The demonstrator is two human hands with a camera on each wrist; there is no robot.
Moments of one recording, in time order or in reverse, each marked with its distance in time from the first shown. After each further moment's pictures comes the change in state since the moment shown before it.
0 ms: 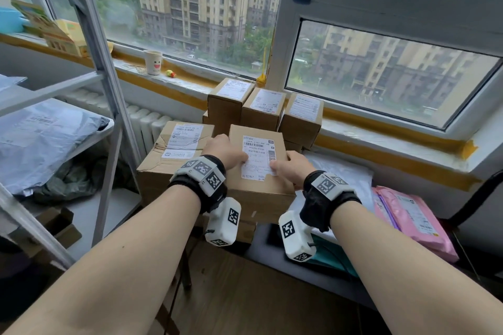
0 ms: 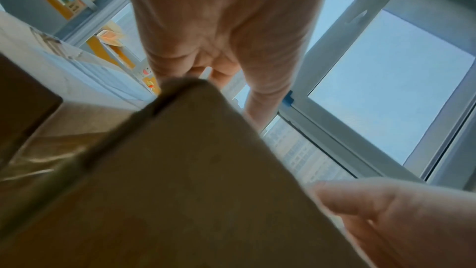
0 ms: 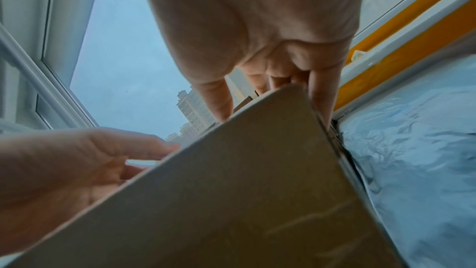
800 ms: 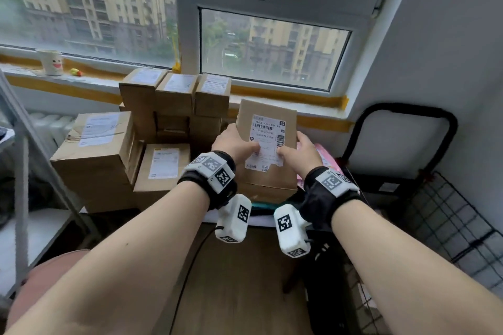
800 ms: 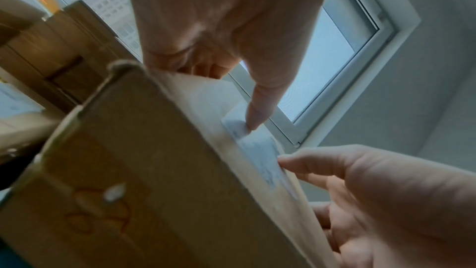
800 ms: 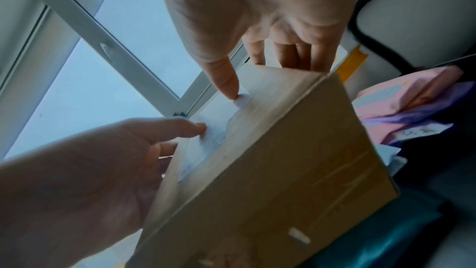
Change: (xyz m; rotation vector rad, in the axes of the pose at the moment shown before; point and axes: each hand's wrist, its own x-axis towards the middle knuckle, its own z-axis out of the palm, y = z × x) left_hand -0.173 0.107 0.092 -0.272 -0.226 0.384; right_hand -0.183 0.135 -0.081 0.344 0.541 0.048
